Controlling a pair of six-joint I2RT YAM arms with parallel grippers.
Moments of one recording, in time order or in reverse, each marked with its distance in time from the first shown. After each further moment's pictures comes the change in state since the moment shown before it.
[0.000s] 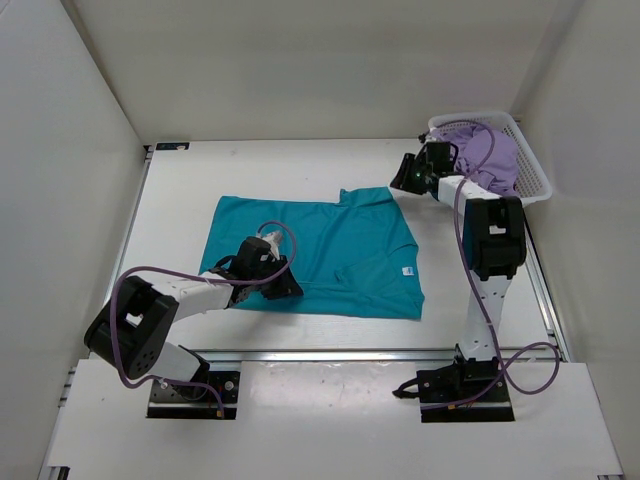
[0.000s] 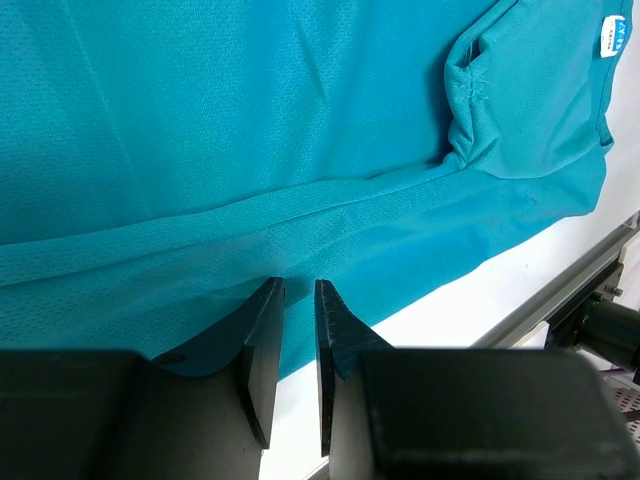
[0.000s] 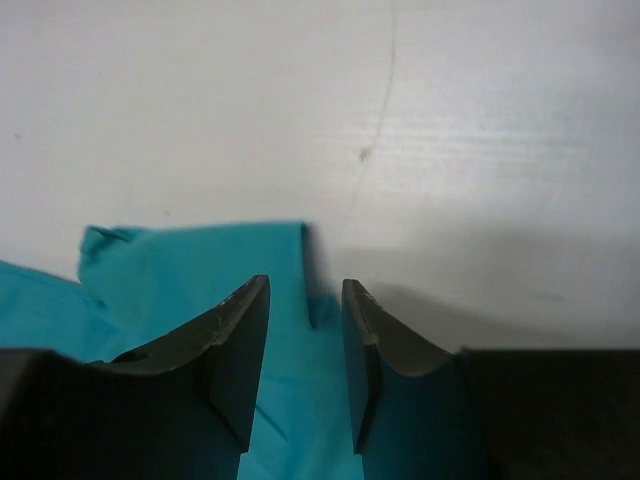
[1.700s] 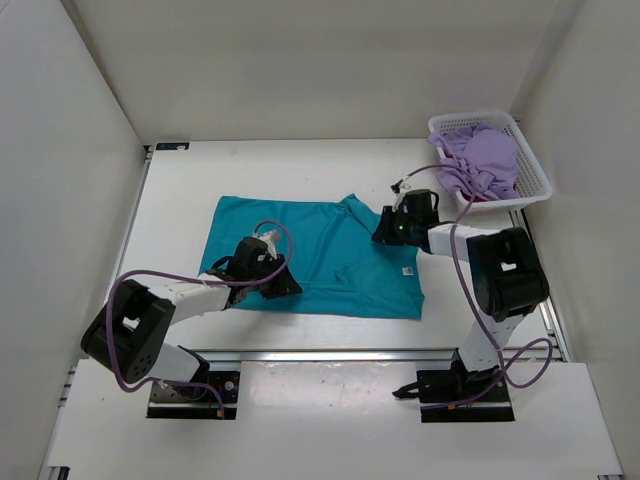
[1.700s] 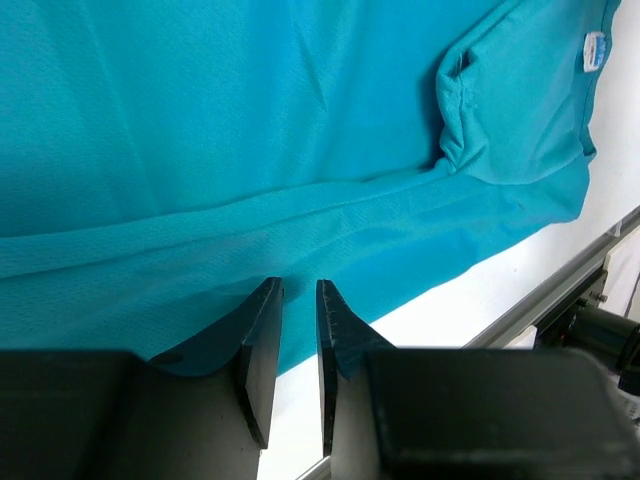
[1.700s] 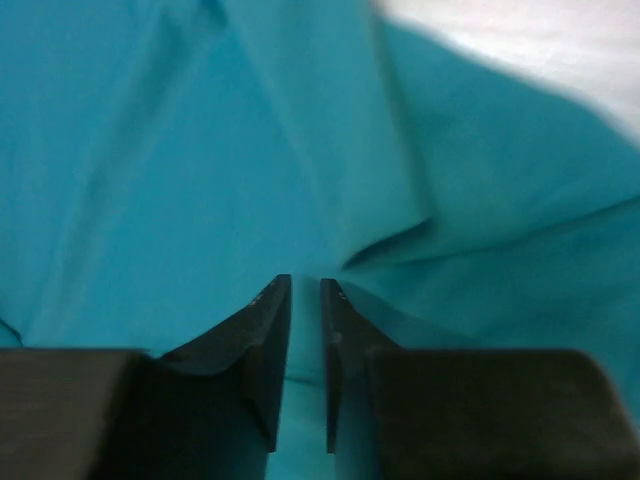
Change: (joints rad) left arm 0.016 -0.026 -0.018 0.016 0.000 -0.020; right arm 0.169 -0.356 -0.589 0.188 -0.070 -0.012
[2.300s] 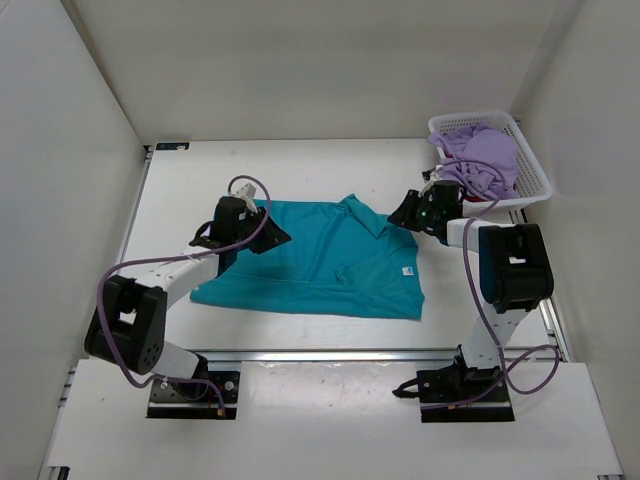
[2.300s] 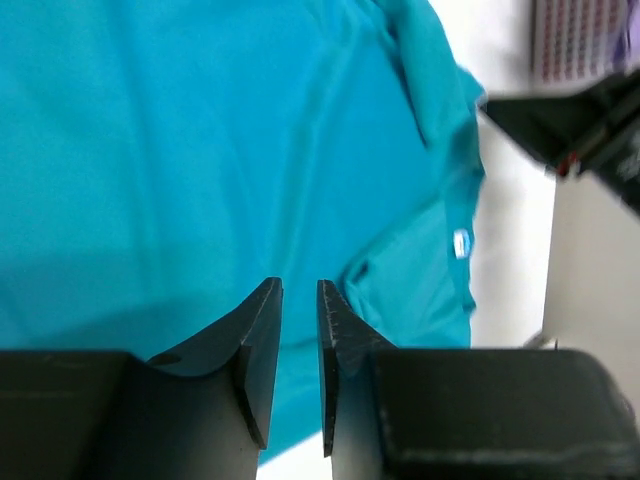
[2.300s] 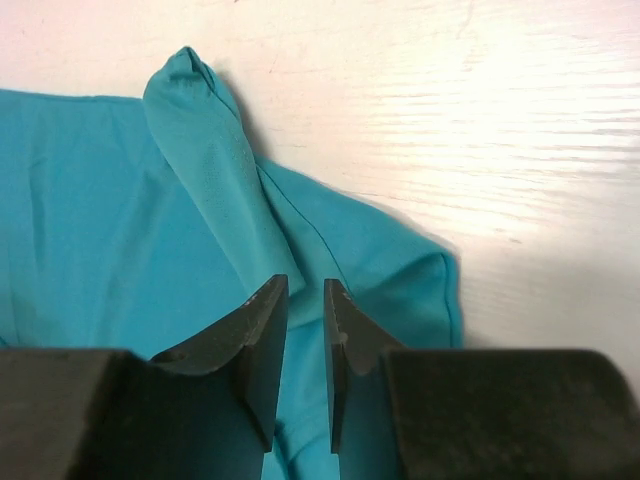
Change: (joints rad) left arm 0.171 0.026 0.245 -0.030 -0.002 -0.021; right arm -0.169 0.023 0.026 0.111 -0.082 0.098
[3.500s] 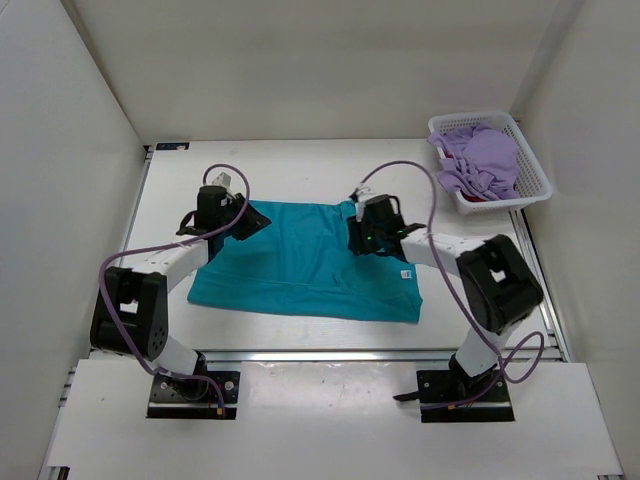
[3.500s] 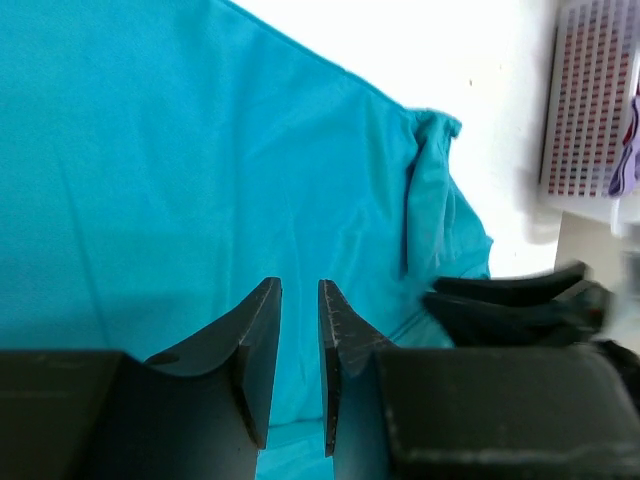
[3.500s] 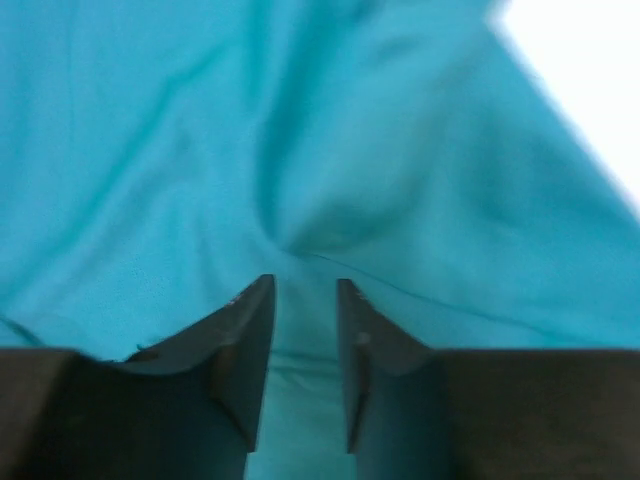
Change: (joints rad) left arm 0.178 0.072 0.077 -0.008 -0.026 -0.015; right arm 0.474 -0.042 0.047 -0.253 0.362 -0.278
